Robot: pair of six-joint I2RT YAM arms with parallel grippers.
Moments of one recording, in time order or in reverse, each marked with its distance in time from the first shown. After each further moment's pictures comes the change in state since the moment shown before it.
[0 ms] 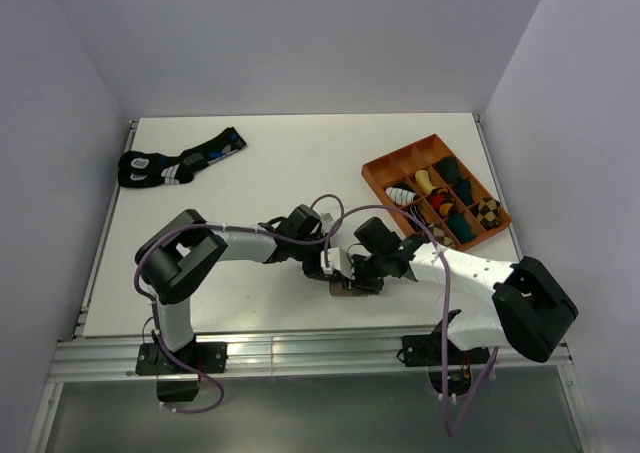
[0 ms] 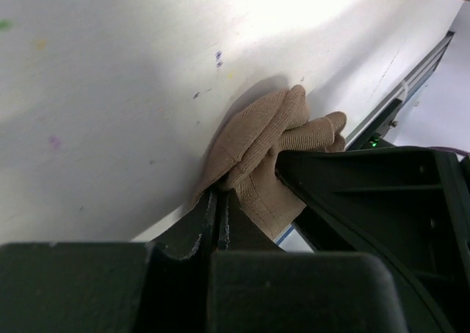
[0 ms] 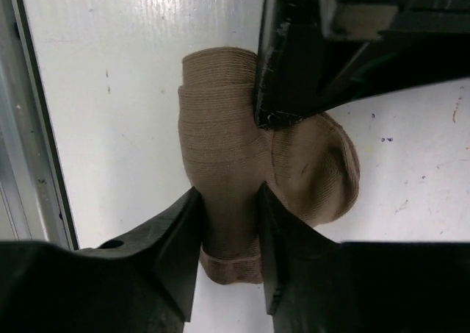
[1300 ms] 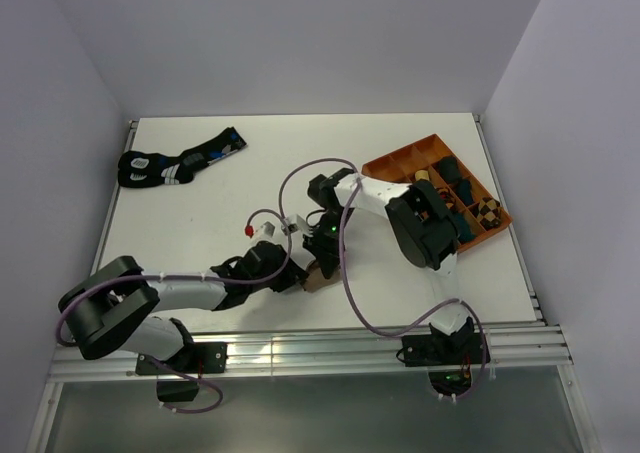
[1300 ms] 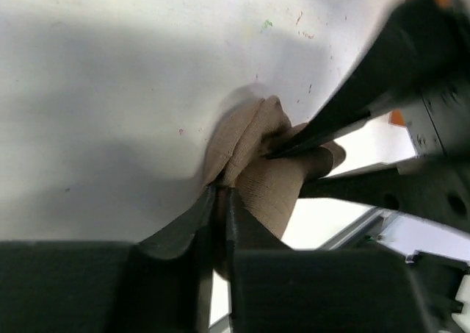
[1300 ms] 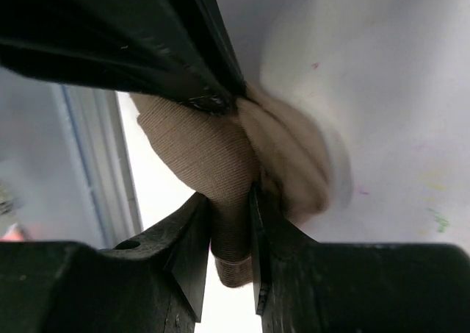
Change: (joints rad) left arm -0.056 -0.465 -0.531 0.306 -0.554 -0.294; right arm -0.070 0.818 0.864 -0.644 -0.318 -0.079
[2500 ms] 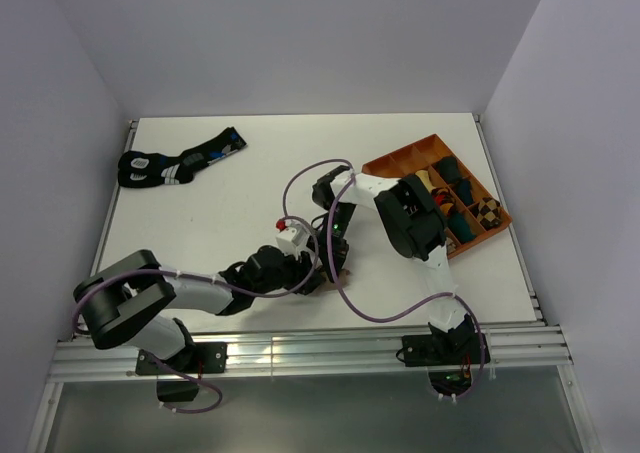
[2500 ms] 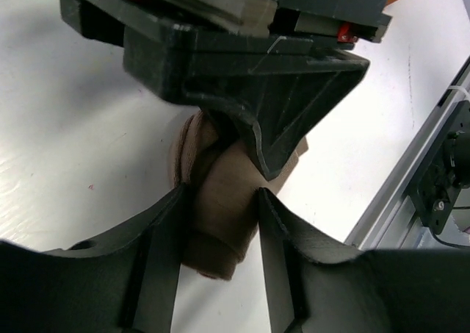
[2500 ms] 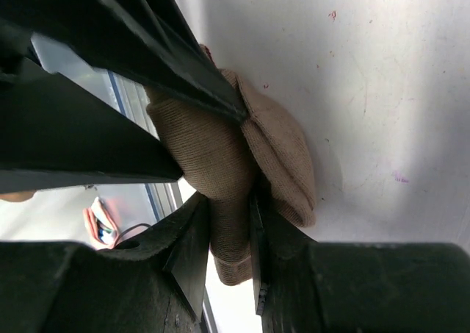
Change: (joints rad) left arm -0.075 0.060 -0.039 0.322 0.081 0.600; right arm -0.036 0.151 0.121 -0.242 -0.048 -0.011
